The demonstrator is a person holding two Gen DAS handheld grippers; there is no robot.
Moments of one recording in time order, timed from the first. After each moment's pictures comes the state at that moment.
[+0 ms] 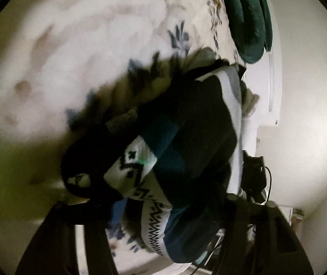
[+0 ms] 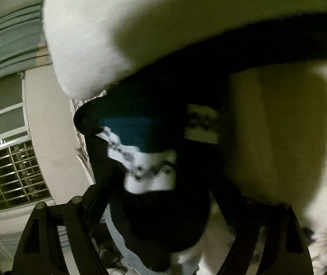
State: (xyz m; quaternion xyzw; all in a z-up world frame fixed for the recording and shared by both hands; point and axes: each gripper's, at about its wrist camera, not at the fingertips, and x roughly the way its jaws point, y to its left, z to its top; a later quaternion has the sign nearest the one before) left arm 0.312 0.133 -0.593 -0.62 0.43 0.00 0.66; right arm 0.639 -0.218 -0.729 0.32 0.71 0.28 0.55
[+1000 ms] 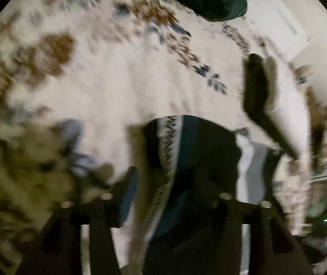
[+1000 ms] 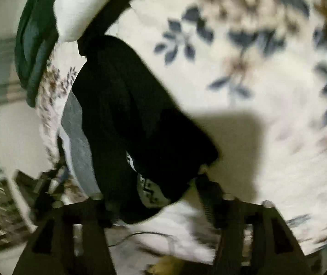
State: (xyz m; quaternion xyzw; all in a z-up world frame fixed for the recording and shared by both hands) left arm 0.381 0.192 -0.483 -0.21 0.56 0.06 0.80; right arm 0.390 -0.297 -0.633 0.30 0.70 0.08 0.64
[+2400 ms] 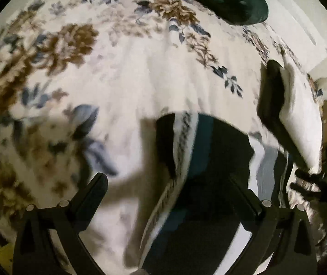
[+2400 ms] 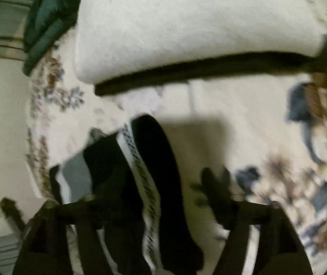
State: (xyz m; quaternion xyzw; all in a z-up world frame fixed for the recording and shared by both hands) left arm 0.392 0.193 -0.506 -0.26 0.57 0.10 0.78; right arm 0.602 -0.262 -0.655 0.20 0.71 0.17 0.65
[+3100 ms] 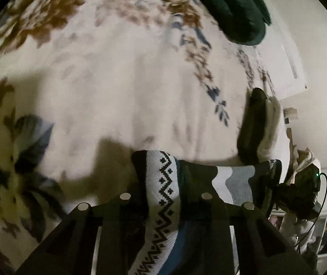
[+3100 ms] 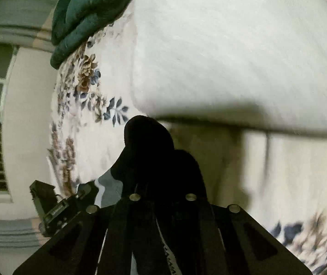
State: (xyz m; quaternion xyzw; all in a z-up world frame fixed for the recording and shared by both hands) left arm 0.427 0.232 -0.552 -0.42 0.52 0.02 0.74; right arm 0.652 -0.187 -0.642 0.18 0.69 0.24 0.66
